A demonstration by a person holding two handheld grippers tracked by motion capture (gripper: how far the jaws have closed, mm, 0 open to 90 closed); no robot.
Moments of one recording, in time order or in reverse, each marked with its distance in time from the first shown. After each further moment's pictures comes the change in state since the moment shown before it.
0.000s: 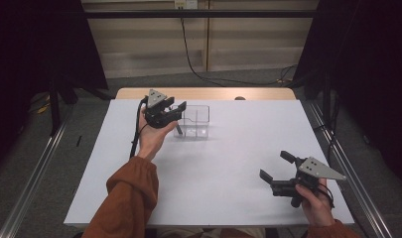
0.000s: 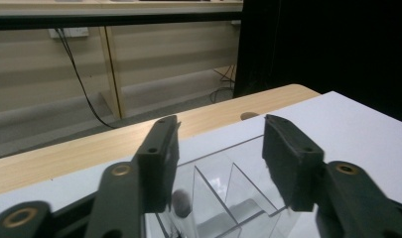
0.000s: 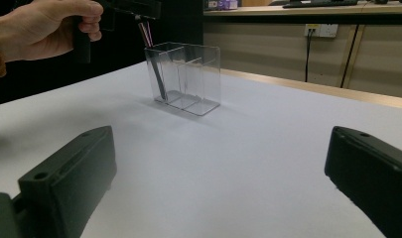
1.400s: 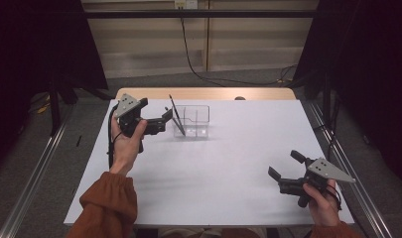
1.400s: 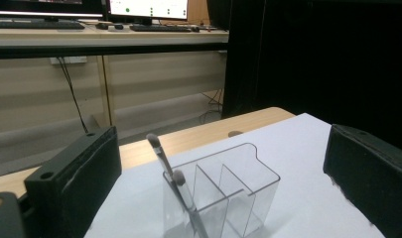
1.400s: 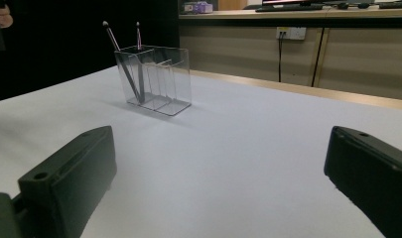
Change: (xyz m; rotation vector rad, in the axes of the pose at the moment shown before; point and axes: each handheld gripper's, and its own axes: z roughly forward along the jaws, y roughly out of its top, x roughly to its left) left arm 0.014 0.007 -0.078 -0.099 -0.036 -0.010; right arm -0.014 -0.003 -0.013 -0.013 -0.092 0.005
